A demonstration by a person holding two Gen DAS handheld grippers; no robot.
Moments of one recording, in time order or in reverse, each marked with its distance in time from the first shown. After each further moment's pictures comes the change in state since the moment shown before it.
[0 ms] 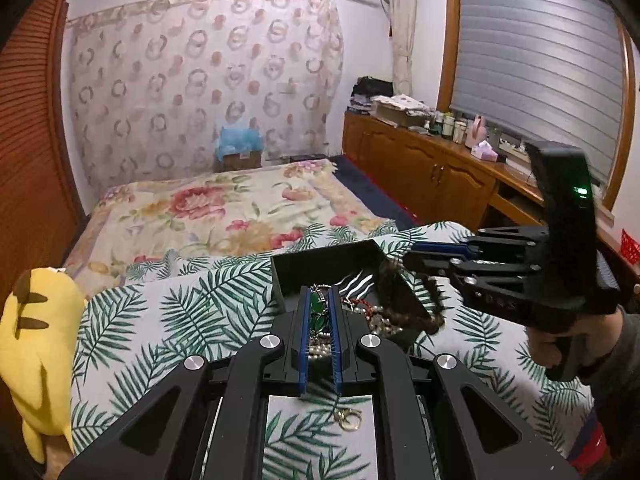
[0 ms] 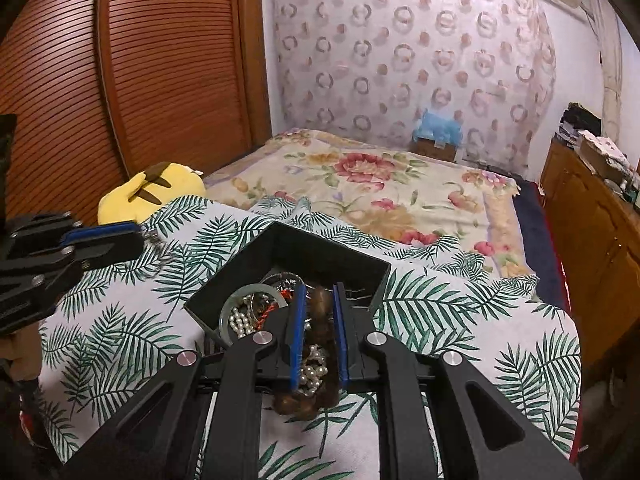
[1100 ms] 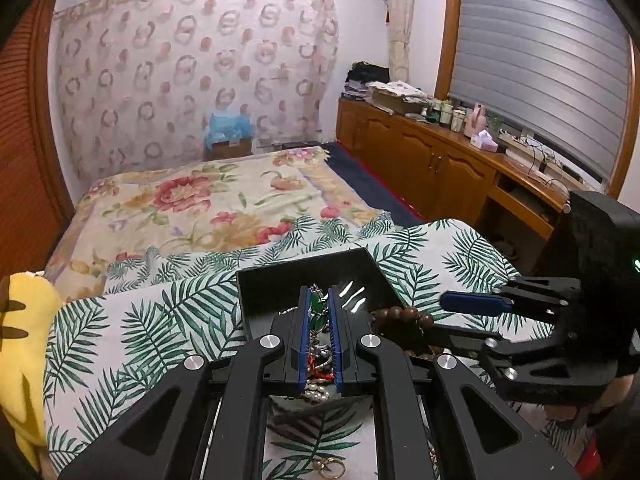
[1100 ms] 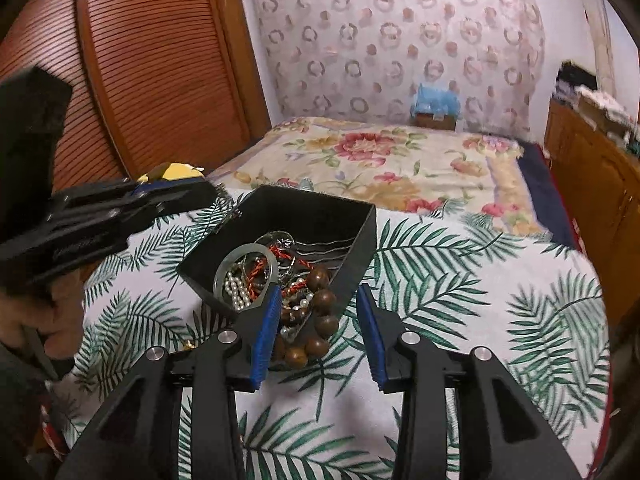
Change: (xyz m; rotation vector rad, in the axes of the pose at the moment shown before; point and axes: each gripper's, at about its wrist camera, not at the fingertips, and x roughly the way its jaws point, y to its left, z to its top) left arm 0.054 -0.013 0.016 -0.003 0.047 -0.032; right arm 0.004 -0.027 -0.036 0.129 0.040 0.061
